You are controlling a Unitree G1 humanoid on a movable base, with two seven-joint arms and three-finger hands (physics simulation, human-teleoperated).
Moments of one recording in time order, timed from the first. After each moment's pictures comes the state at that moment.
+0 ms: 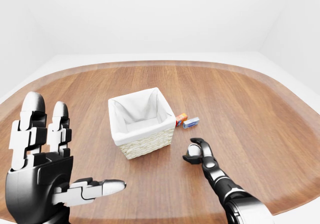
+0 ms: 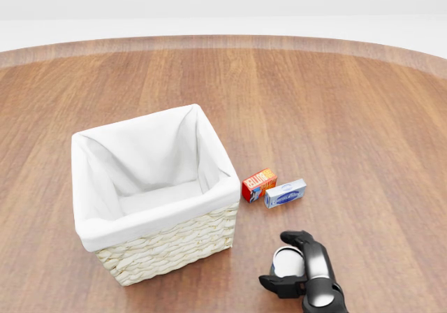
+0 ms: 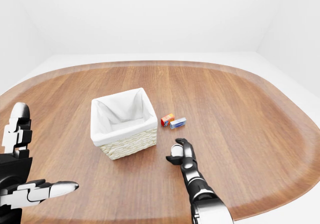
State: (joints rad) left arm 0.42 -0.17 0.30 -1.04 -0.15 0.09 -0.29; right arm -0.47 -0.06 -0.04 1.23 -0.21 -0.09 -0.25
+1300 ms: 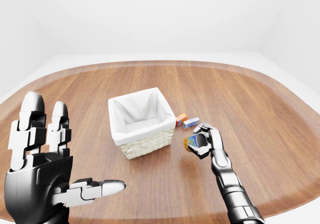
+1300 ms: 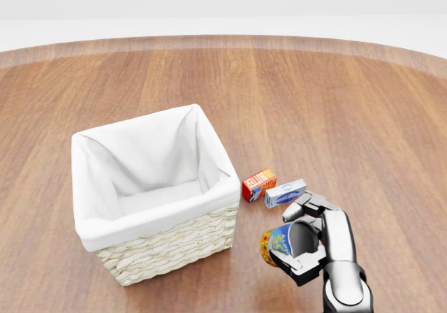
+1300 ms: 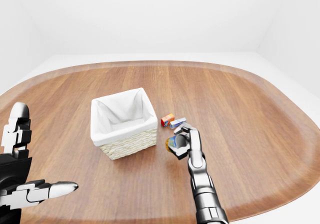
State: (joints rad) left arm 0.42 -0.17 0.31 -1.05 -0.16 0.09 -0.30; right arm -0.20 -0.06 -0.05 0.47 -0.13 -0.04 -0.13
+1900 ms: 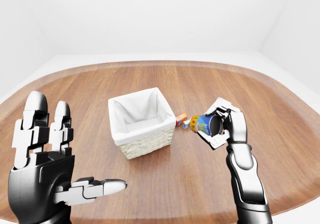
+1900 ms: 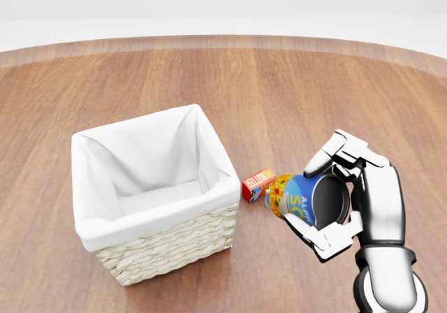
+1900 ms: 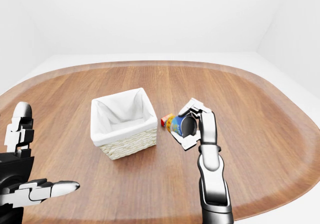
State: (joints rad) left arm 0.42 -0.16 0.29 -1.04 -0.15 0.09 -0.29; right arm -0.04 -0.04 -0.08 -0.29 -0.15 0.09 -0.02
